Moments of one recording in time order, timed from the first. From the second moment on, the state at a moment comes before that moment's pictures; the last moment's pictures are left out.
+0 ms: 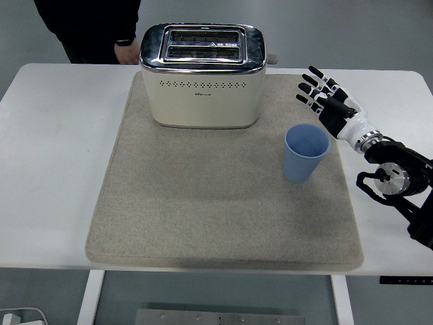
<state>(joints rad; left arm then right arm) -0.01 0.00 -0.06 -0.19 -0.04 -0.14 0.14 0.81 -0.29 0.51 0.79 -0.06 0.16 0.30</state>
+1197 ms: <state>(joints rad) -0.01 0.00 -0.06 -0.19 -0.04 -0.14 0.14 0.75 -0.53 0.50 0.80 -0.09 0.47 0.31</state>
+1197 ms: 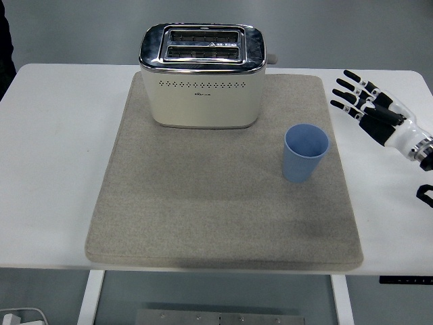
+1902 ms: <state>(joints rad) -0.01 0.00 -0.06 -0.19 -0.04 -0.14 0.14 0.63 -0.67 0.51 0.83 -0.48 0.51 0.61</state>
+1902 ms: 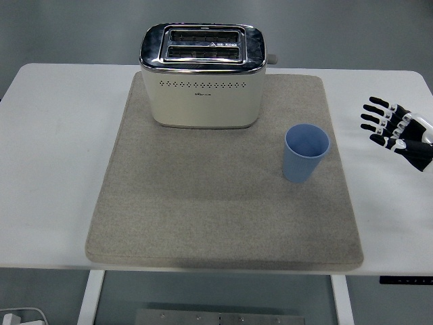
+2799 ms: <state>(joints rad) -0.01 0.00 -0.06 -0.19 -0.04 -0.14 0.14 0.53 -0.62 0.52 0.97 -0.56 0.39 0.61</state>
